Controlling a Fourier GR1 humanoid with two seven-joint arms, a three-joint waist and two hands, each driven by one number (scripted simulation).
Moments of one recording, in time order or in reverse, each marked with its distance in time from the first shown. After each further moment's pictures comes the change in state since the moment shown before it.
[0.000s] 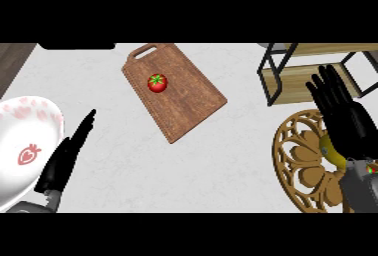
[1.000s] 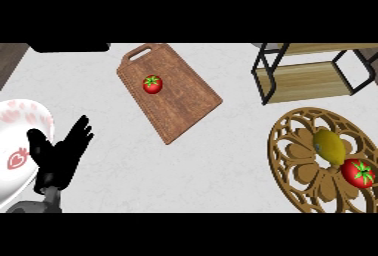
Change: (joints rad) left arm 0.021 -0.144 0.197 0.107 0.292 -0.068 0.061; right arm 0.401 -0.425 -0.434 0.317 0.075 0.275 -0.225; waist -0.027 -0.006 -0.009
